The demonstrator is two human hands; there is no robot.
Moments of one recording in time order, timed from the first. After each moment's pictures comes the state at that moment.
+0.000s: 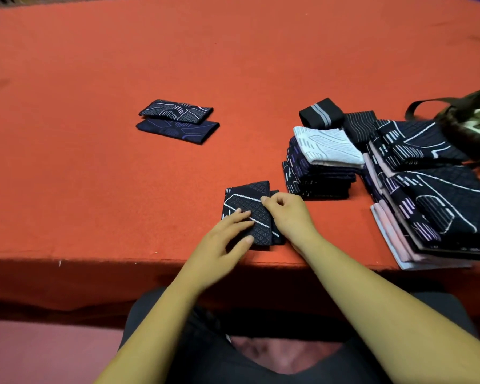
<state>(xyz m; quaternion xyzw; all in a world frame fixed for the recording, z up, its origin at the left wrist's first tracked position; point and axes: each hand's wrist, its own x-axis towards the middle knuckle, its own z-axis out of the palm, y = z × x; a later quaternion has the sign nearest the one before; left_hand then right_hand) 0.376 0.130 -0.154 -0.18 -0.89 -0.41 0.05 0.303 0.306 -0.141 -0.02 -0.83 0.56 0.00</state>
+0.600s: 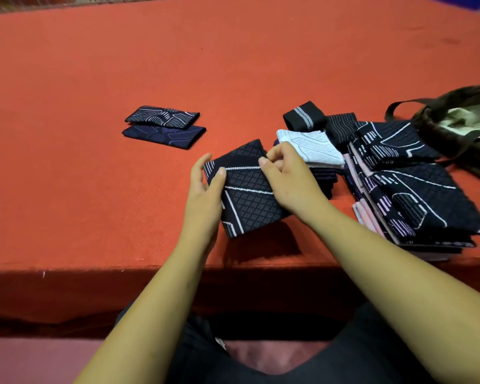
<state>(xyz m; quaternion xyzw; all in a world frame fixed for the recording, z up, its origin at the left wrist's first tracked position) 0.335 0.175 -0.076 0.05 -0.65 -0.75 0.11 0.305 0.327 -0.050 0.08 -0.83 0.55 0.08</state>
